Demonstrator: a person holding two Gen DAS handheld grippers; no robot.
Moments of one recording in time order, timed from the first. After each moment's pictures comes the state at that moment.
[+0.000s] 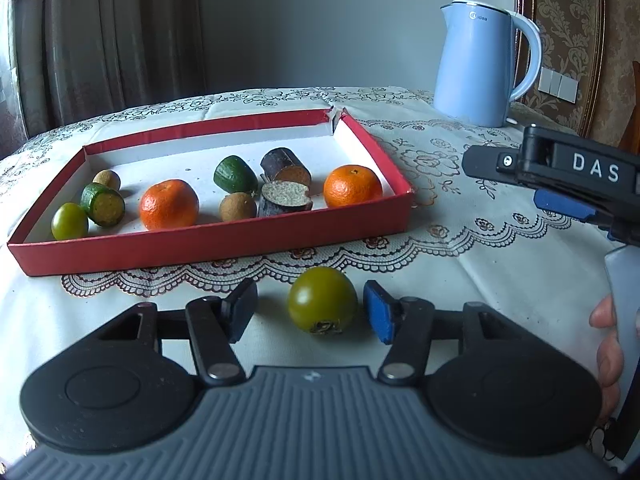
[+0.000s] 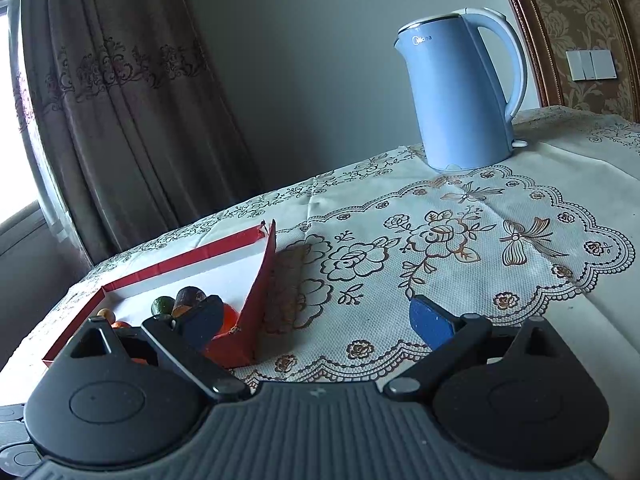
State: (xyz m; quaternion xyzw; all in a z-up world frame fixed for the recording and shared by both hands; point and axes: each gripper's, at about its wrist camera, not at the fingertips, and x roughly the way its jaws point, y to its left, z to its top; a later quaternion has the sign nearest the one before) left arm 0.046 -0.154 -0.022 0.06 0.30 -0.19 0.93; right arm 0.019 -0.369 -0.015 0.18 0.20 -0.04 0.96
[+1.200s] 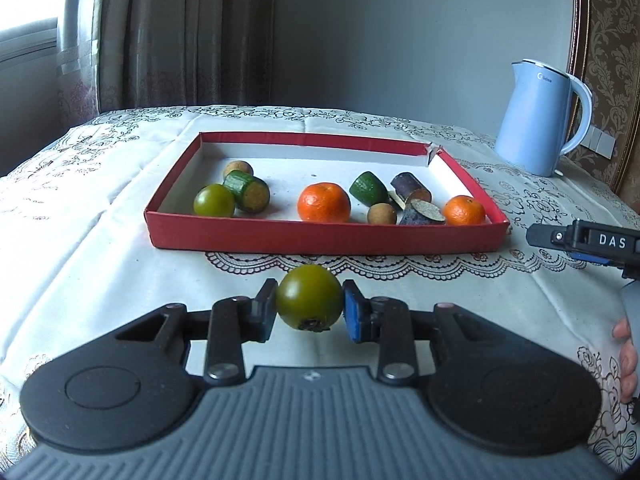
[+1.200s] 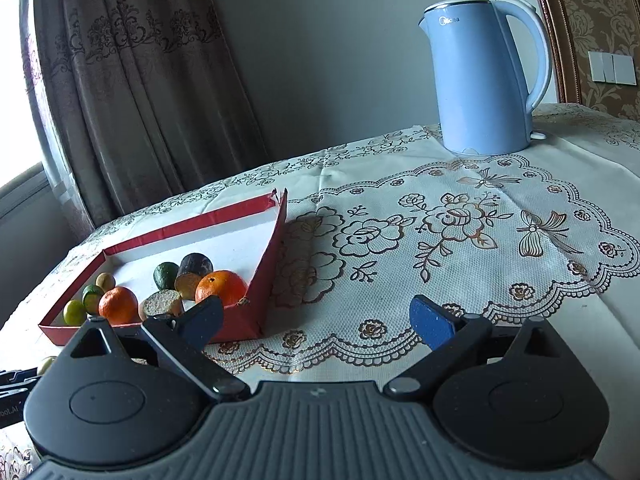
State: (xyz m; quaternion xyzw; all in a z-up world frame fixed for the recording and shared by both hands) left arm 0.035 -0.043 -0.009 -0.01 0.29 -0.13 0.95; right arm 0.032 -0.352 -0.018 0.13 0.26 -0.03 0.96
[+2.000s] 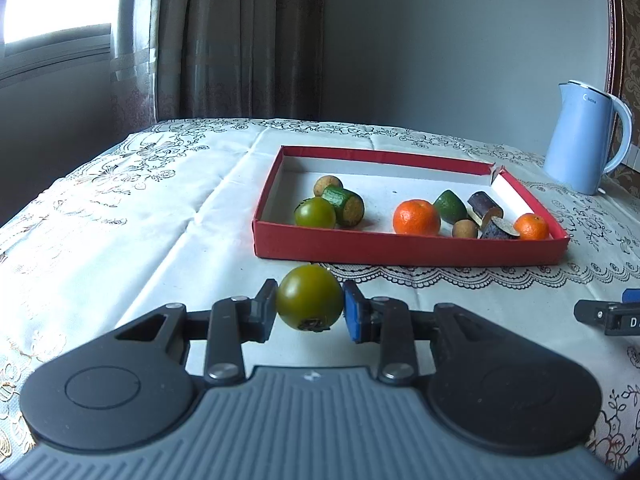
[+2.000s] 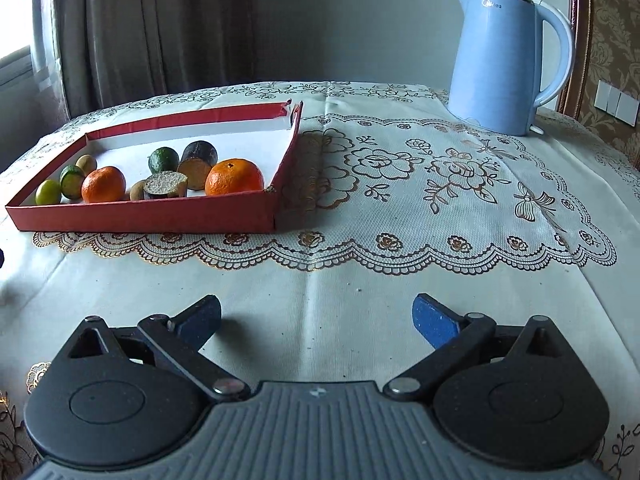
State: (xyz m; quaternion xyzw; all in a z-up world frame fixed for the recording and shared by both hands) left arm 0.034 0.009 -0.004 0.00 0.26 -0.06 0.96; right arm 0.018 -0.299 -0.030 0.03 0.35 -0.07 0.94
